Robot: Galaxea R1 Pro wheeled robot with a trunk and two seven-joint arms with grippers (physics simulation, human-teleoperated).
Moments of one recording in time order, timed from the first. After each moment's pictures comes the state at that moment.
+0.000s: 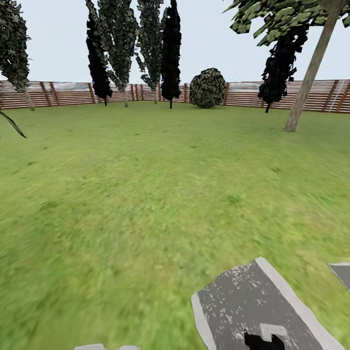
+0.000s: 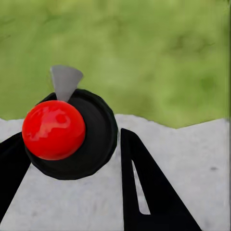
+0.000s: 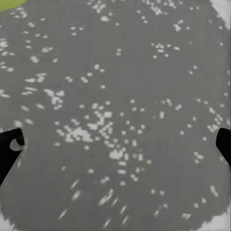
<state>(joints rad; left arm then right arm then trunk) -0.33 0.08 0.14 -0.10 -0.10 -0.40 0.11 -0.46 -0.08 0.07 -0.03 -0.15 -0.36 -0.11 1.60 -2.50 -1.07</state>
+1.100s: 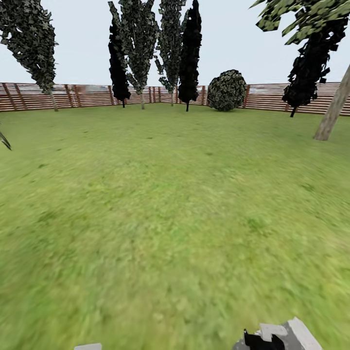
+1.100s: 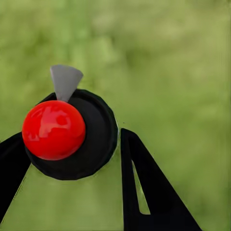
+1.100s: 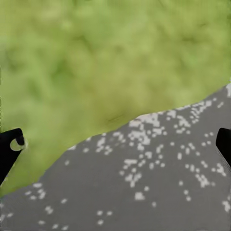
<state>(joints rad) -0.33 0.08 0.14 -0.10 -0.10 -0.40 0.12 -0.46 -0.08 0.07 -0.03 -0.14 -0.36 -0.11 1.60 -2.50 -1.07</state>
